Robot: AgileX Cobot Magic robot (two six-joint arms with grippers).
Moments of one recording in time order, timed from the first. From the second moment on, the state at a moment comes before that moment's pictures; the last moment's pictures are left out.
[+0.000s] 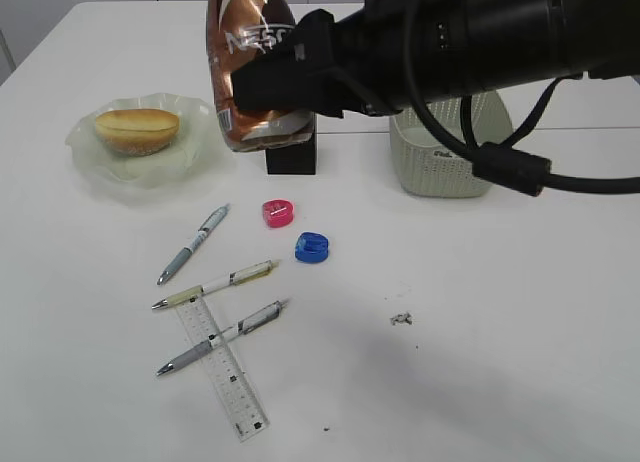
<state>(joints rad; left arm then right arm) -0.11 1.34 -1.35 -0.99 0.95 0.61 0.46 1.54 -1.16 1.36 0.67 -1.14</state>
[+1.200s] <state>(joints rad) -0.17 1.63 -1.30 -1.57 1.17 1.05 0.46 1.54 -1.16 1.45 0.75 -1.22</state>
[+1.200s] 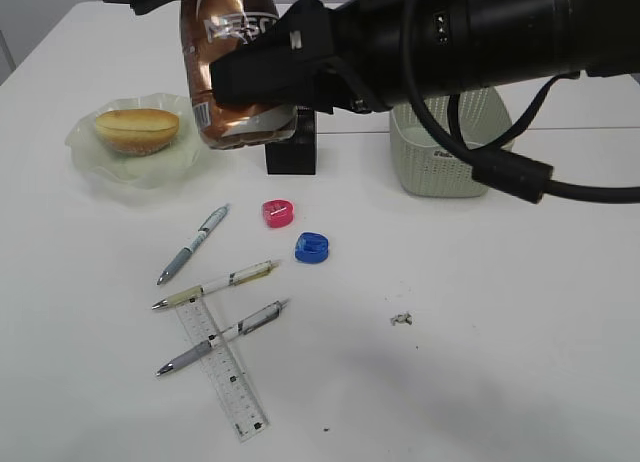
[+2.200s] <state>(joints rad) -0.21 1.66 -1.30 -1.61 1.15 1.08 0.46 1.54 -1.16 1.49 0.77 -1.22</state>
